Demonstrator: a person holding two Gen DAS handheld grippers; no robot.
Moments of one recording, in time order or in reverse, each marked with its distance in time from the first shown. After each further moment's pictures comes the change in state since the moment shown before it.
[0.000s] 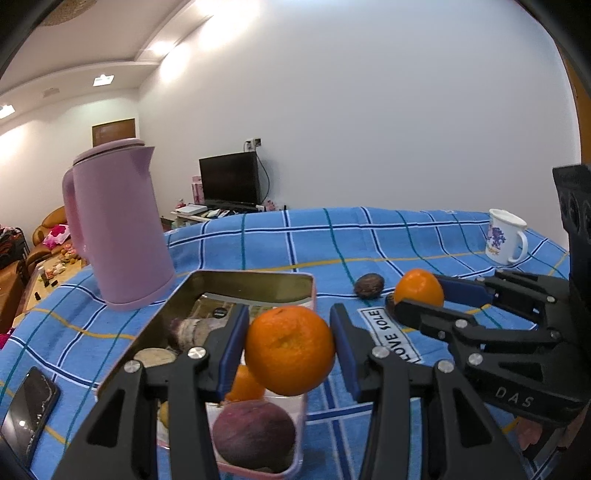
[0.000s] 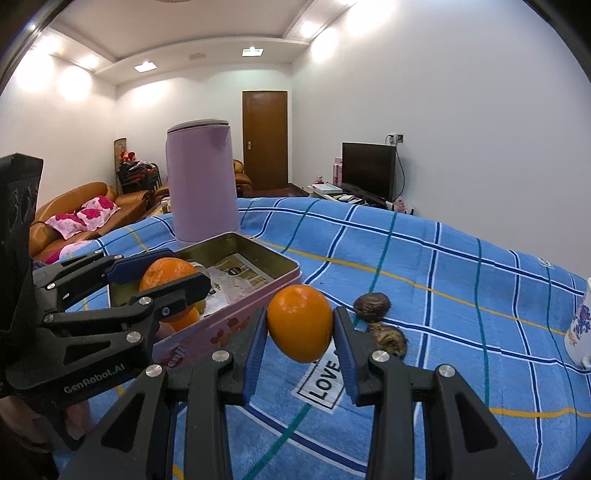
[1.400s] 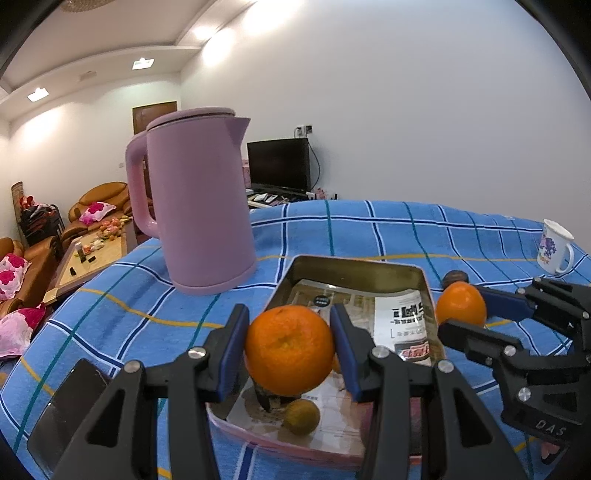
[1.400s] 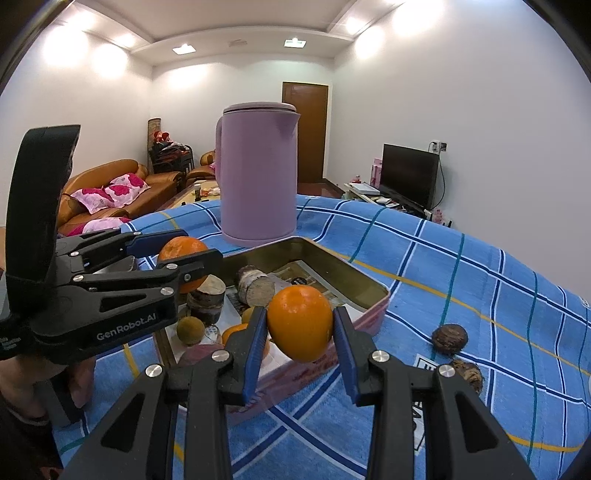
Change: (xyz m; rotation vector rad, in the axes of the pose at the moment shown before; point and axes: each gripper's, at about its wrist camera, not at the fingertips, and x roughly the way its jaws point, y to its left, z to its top) left arm 0.004 0.084 -0.003 -0.072 0.054 0.160; right arm 0.038 0.064 0.020 -0.109 0.025 0.103
